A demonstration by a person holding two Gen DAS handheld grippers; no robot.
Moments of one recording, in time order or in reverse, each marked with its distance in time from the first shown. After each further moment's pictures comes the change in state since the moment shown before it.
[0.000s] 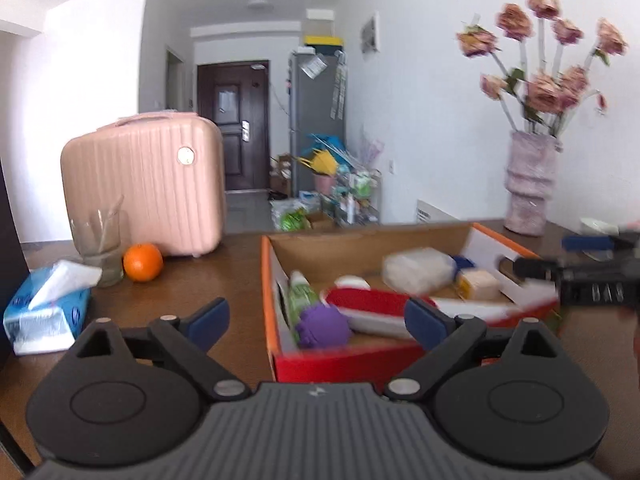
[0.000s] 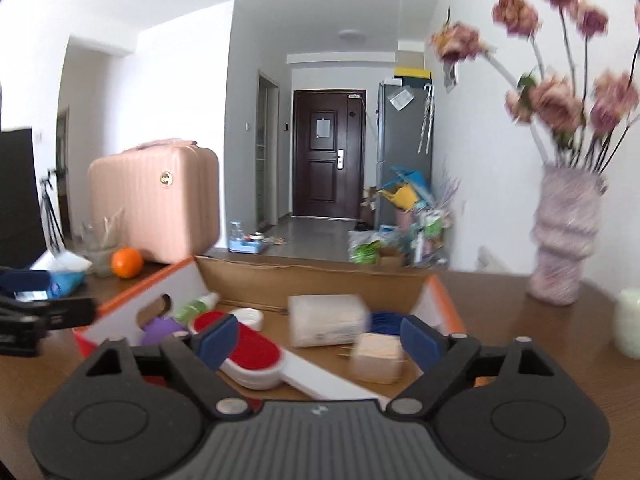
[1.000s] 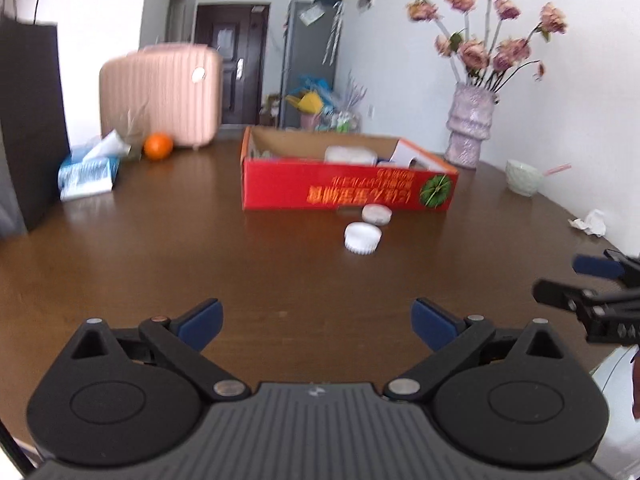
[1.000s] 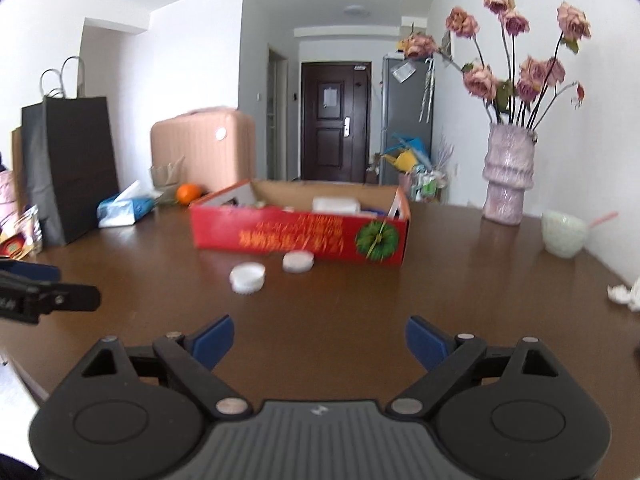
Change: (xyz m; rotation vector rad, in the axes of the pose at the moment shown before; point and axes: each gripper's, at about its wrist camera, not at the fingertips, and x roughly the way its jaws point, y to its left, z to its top) left arm -0.185 -0.041 -0.089 -0.111 0.180 -0.045; right arm -0.228 0.015 -0.112 0.053 0.113 0.060
